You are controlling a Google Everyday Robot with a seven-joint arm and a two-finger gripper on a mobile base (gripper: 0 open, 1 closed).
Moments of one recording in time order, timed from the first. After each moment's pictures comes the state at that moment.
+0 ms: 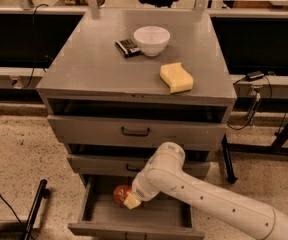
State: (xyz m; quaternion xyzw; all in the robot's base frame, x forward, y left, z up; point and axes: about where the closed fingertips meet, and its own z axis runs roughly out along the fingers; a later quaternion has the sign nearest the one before) arm 0.446 0.027 0.496 -0.45 0.87 0.14 0.14
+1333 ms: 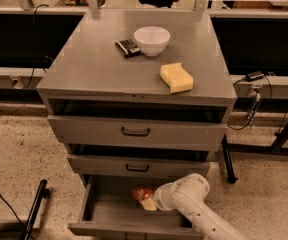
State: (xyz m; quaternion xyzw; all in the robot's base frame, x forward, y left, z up) arm 0.482 -0.045 0.369 -0.29 0.91 0.16 0.22
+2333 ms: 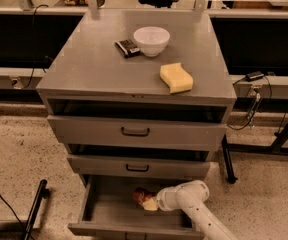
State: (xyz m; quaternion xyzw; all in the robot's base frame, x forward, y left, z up) arm 0.510 -0.047 0.275 -0.25 0.92 0.23 0.21
